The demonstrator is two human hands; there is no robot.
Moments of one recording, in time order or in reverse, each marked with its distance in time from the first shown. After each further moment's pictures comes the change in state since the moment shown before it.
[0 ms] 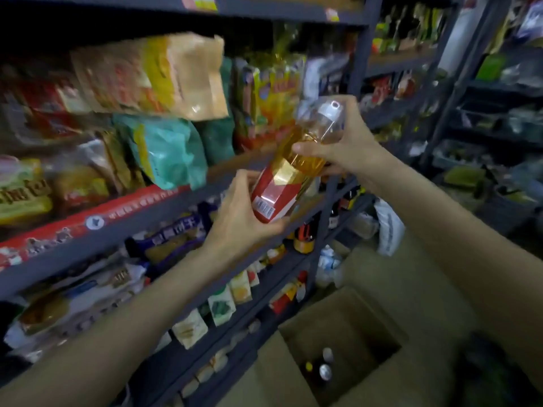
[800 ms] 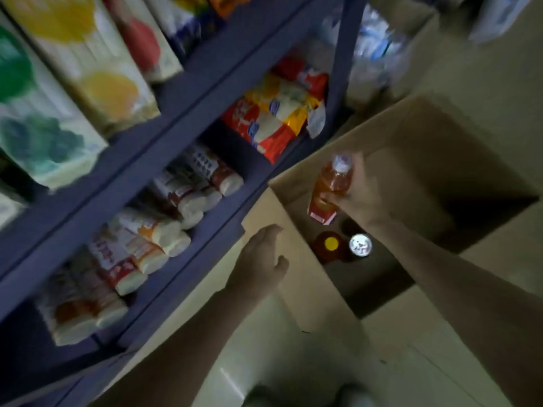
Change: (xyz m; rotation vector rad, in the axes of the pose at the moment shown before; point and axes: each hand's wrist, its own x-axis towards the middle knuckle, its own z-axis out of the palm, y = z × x) left_hand -0.267 -0.506 0.452 0.346 -0.658 -0.531; right_hand -0.153 0.816 0.165 -0.328 -0.051 0.560
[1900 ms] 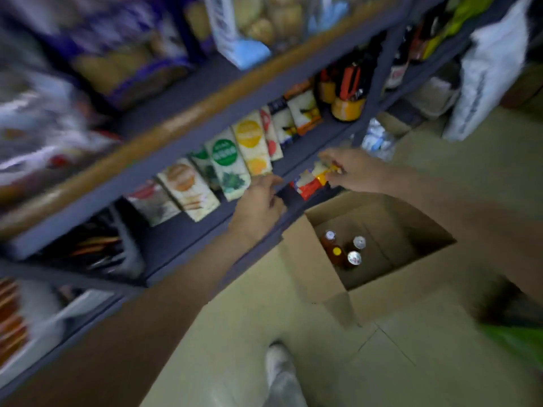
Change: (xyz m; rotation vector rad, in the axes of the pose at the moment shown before) left_hand -0.219 0.129 -0.302 -0.217 0.384 0.092; right_hand -0.191 -0.373 -0.195 -0.571 -0.381 -0.480
